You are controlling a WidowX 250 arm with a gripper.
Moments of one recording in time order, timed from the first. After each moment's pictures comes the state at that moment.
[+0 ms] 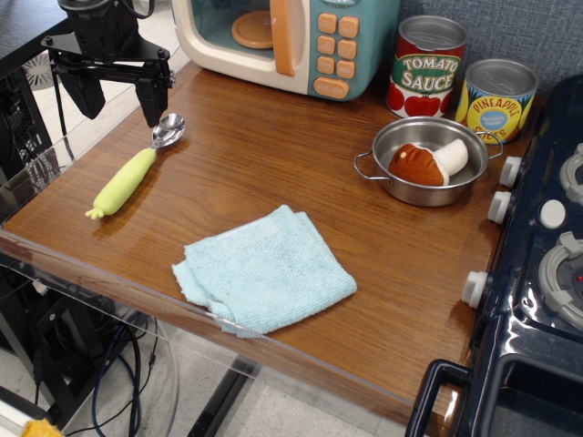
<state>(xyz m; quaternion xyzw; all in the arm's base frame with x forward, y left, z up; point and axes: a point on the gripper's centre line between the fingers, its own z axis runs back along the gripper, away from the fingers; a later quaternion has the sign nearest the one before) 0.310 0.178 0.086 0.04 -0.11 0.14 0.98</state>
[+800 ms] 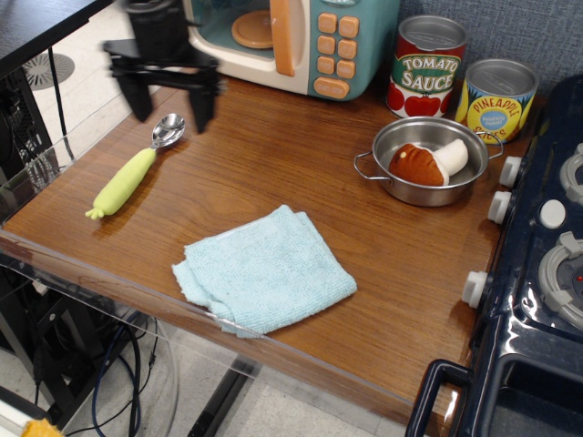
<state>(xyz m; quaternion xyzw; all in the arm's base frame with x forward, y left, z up) 0.344 0.123 0.074 0.01 -0.06 0.07 1.00</state>
